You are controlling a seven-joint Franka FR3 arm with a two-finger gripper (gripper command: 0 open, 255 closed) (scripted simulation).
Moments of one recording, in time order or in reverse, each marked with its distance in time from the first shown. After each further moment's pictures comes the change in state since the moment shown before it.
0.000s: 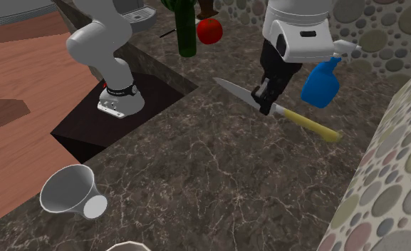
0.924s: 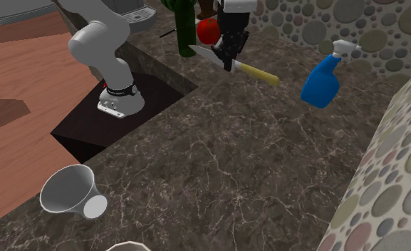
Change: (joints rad) arm 0.118 -0.473 0.117 -0.553 -0.078 0.084 0.252
